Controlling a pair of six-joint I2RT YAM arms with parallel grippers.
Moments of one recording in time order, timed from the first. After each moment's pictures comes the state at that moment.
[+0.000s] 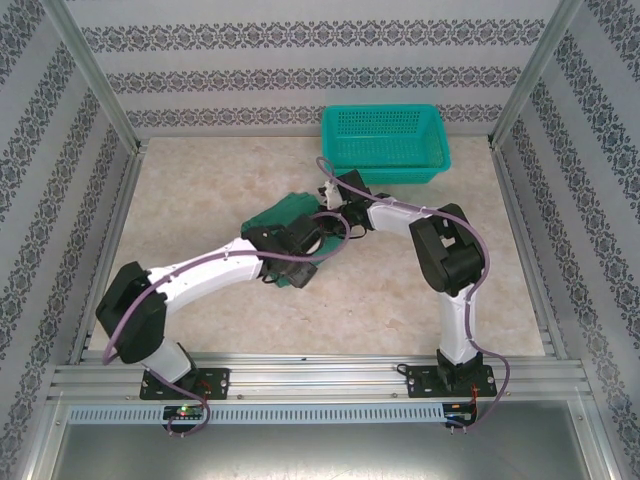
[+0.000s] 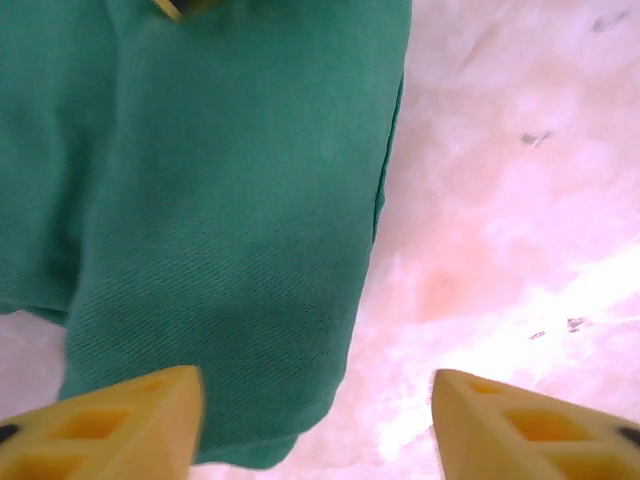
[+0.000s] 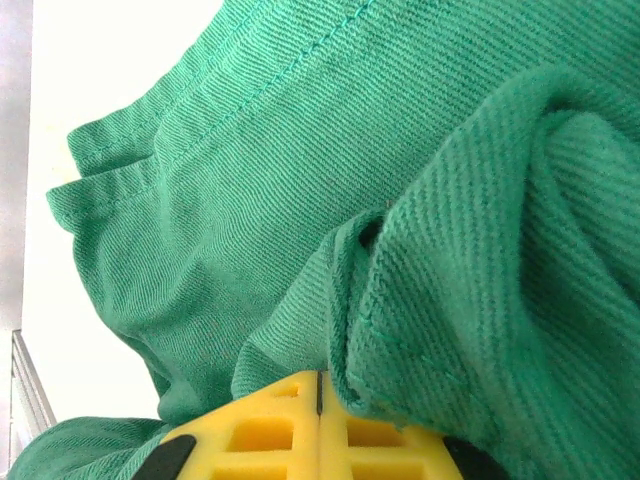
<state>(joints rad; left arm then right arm) -0.84 1.57 1.17 -0.77 -0.25 -0.09 0.47 2.07 1.33 -0.21 -0.61 0.52</state>
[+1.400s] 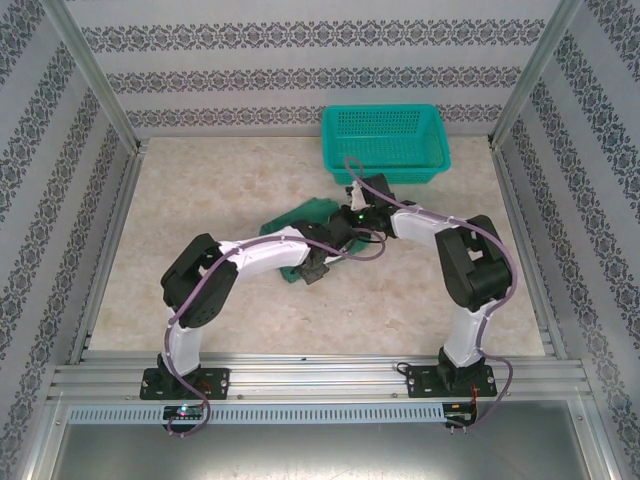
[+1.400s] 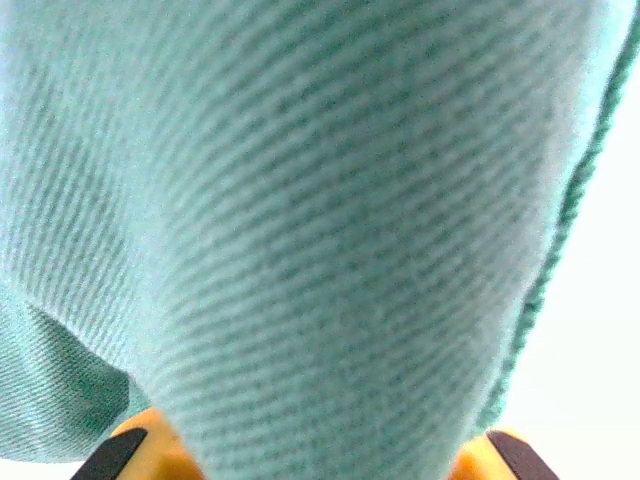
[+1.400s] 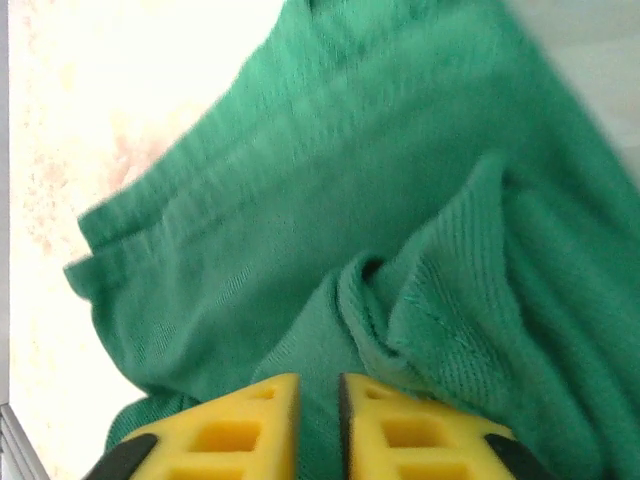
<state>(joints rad) -0.83 1.96 1.42 -0.86 -0.26 0.14 0.37 1.85 1.13 -0.18 -0.50 0.60</state>
